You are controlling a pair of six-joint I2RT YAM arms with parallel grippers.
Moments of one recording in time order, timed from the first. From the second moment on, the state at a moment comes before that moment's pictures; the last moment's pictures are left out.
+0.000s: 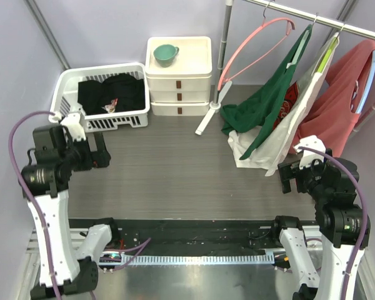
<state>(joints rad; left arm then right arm) 0.15 0.88 1.41 -1.29 0.17 -0.02 -0.10 0.54 1.19 -1.18 -0.14 -0.37</state>
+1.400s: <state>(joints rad) 0.07 2.62 2.52 -0.61 0.03 0.12 -0.10 0.72 1.19 -1.20 -0.19 -0.49</state>
